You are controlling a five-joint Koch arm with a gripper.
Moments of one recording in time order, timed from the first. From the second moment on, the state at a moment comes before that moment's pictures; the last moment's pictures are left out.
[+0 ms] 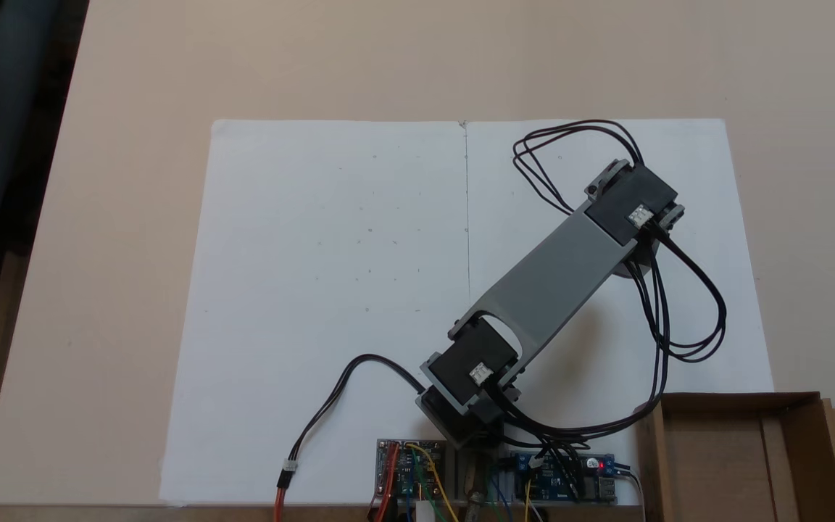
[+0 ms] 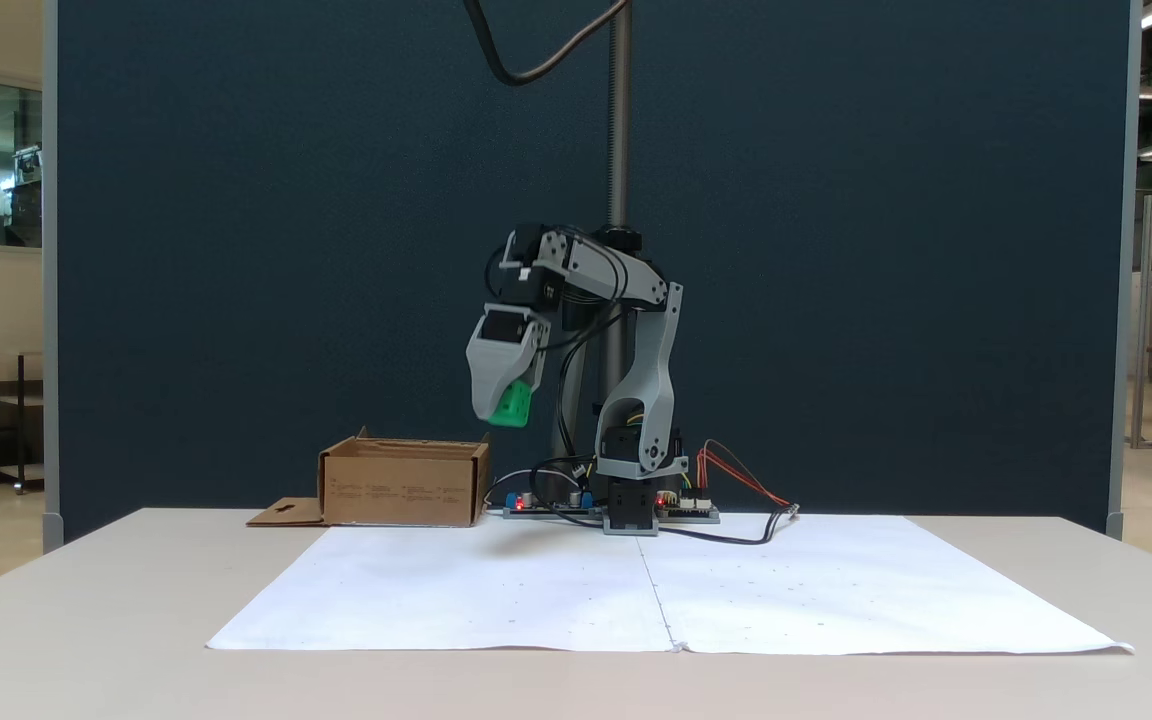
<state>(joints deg) 47.5 101.4 85.0 63.2 -27.3</state>
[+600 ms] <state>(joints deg) 90.3 72.4 47.5 66.8 -22.7</state>
